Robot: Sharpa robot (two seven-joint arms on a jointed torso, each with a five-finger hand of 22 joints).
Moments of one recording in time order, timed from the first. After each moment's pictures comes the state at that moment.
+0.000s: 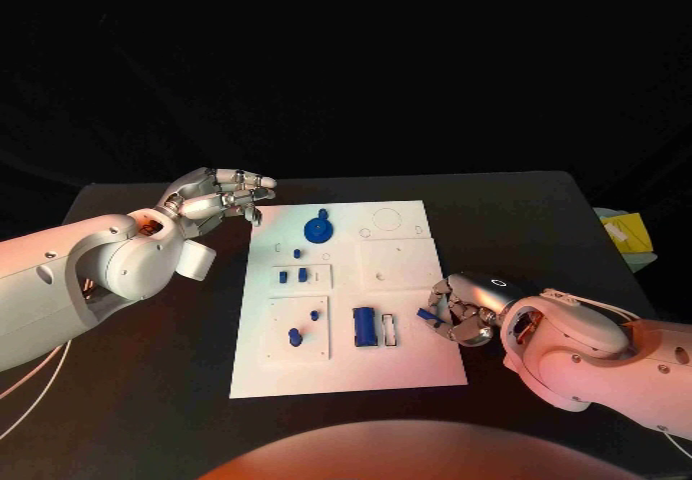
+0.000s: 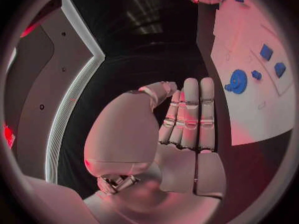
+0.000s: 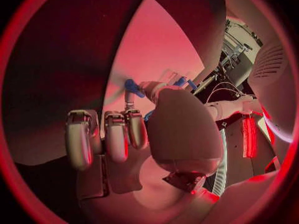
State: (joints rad) left arm 1.18 -0.95 -0.04 1.49 -0.14 -0.07 0.29; left_hand 1.40 -0.15 0.54 0.02 0.36 0.84 0.21 0.30 0.22 0.80 0.15 0.68 0.08 1.08 0.06 1.08 0.38 0.18 0.91 0.15 0.95 0.74; right arm 1.02 -1.13 -0.18 1.94 -1.53 -0.38 -0.49; right_hand 1.27 -0.17 0.57 0.34 0.30 0.89 0.09 0.57 0.58 1.47 0.02 1.45 1.31 1.47 -0.06 1.57 1.31 0.02 1.47 0.05 1.50 1.31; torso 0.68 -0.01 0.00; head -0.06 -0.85
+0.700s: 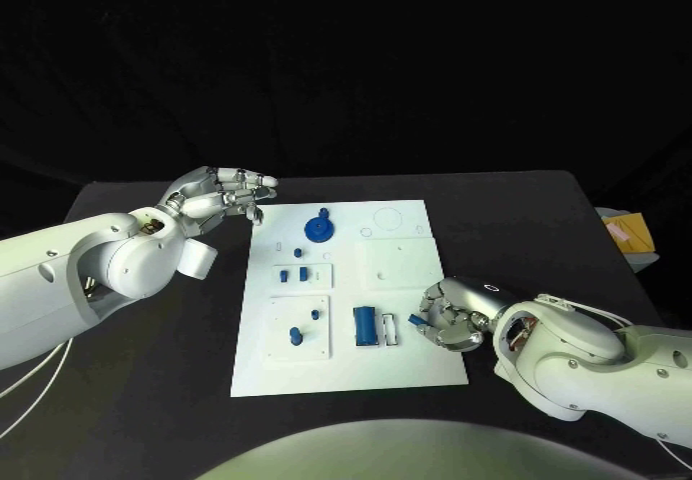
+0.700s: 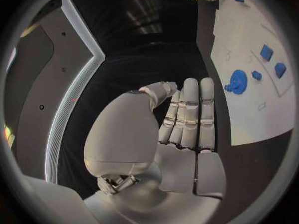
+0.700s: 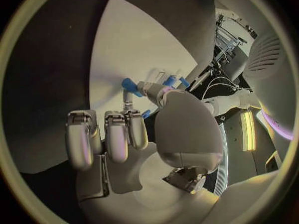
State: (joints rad) left arm 1.18 -0.95 -0.04 1.49 -0.14 -0.07 0.29; left_hand 1.40 -0.15 0.55 0.01 0.36 0.85 0.21 0.30 0.22 0.80 0.15 0.68 0.08 1.08 0.06 1.08 0.38 0.18 0.91 0.15 0.95 0.75; right arm 1.02 -1.10 -0.19 1.99 -1.48 -0.41 -0.50; right_hand 1.14 -0.16 0.72 0.10 0.20 0.89 0.09 0.57 0.59 1.46 0.01 1.46 1.31 1.47 -0.06 1.57 1.31 0.02 1.47 0.05 1.51 1.31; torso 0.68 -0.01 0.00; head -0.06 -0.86
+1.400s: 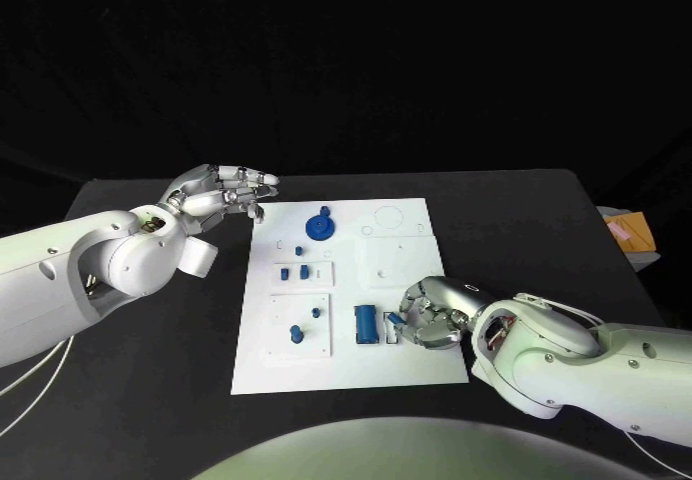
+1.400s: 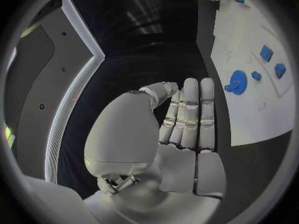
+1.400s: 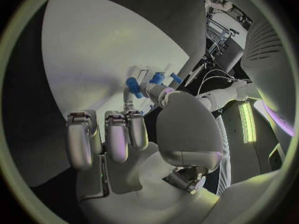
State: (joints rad) left arm 1.18 -0.95 -0.04 1.50 -0.14 -0.07 0.29; left_hand 1.41 -0.15 0.55 0.01 0.36 0.85 0.21 0.30 0.23 0.80 0.15 0.68 0.08 1.08 0.06 1.08 0.37 0.18 0.90 0.15 0.96 0.75; right arm 1.02 -1.03 -0.19 1.97 -1.40 -0.44 -0.49; right_hand 1.09 -0.16 0.68 0.12 0.25 0.89 0.09 0.57 0.59 1.46 0.00 1.47 1.31 1.47 -0.06 1.57 1.31 0.02 1.47 0.05 1.51 1.31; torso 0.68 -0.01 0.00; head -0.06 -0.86
